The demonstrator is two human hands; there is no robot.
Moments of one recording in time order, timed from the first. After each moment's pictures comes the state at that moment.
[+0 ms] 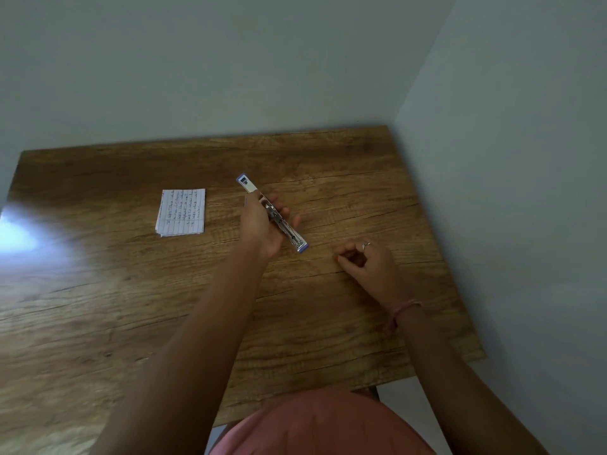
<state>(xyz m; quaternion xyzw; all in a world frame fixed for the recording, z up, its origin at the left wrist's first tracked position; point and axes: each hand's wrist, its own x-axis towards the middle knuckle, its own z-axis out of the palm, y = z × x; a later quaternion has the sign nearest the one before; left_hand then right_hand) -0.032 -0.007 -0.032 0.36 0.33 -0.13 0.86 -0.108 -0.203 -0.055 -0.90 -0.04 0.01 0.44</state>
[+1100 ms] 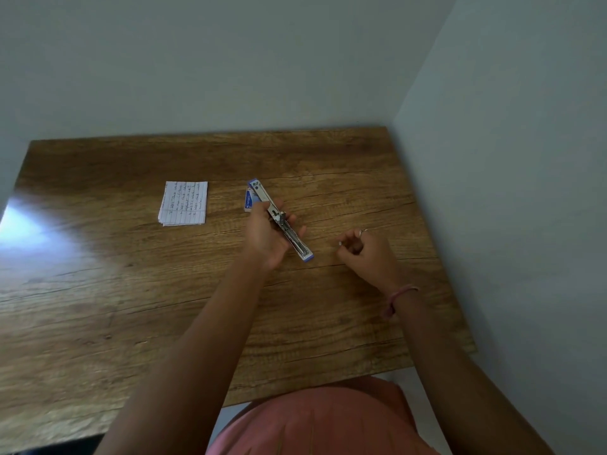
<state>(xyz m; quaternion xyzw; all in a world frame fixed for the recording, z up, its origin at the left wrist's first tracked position) -0.065 -0.014 -0.038 0.34 0.28 -0.15 0.88 -0.101 -0.204 -0.047 -0.91 0.02 0.07 0.41</state>
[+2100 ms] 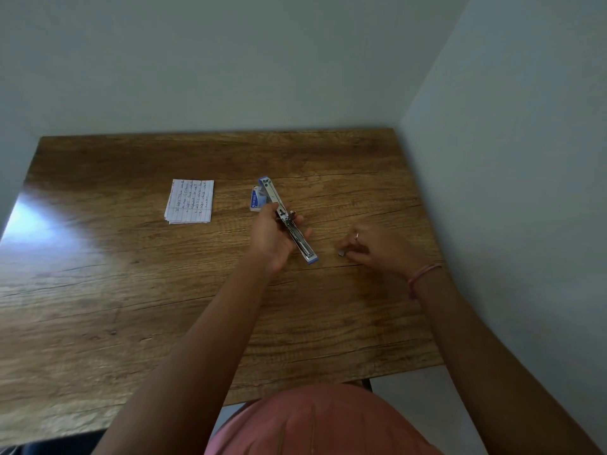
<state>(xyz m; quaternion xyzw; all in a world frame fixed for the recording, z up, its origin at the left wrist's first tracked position) -0.067 -0.014 -0.040 0.36 0.27 -0.14 0.88 -0.071 -0.223 -0.022 -0.94 -0.25 0.17 0.15</state>
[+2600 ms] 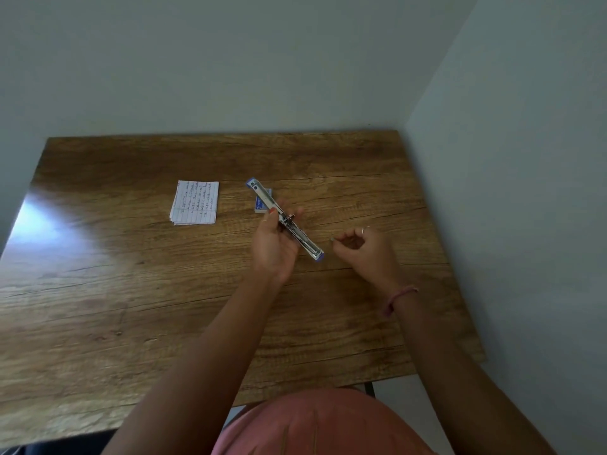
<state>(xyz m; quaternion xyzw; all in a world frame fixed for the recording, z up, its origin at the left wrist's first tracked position) -0.083 -0.013 -0.046 0.28 0.22 -0.05 0.93 -0.094 -0.182 -0.041 -0.88 0.02 0.04 0.46</state>
